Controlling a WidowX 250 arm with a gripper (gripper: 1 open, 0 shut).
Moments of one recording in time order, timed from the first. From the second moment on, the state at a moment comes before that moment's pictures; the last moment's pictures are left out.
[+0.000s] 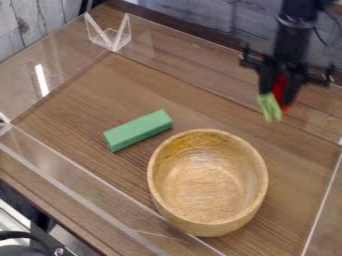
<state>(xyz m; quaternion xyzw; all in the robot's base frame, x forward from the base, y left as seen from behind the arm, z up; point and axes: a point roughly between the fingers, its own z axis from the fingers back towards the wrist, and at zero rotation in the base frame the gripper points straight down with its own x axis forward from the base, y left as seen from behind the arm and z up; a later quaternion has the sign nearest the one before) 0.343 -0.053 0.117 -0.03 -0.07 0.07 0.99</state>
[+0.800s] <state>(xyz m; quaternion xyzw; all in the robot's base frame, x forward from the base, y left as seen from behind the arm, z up) 0.305 0.090 0.129 -0.02 -0.07 0.07 0.99</state>
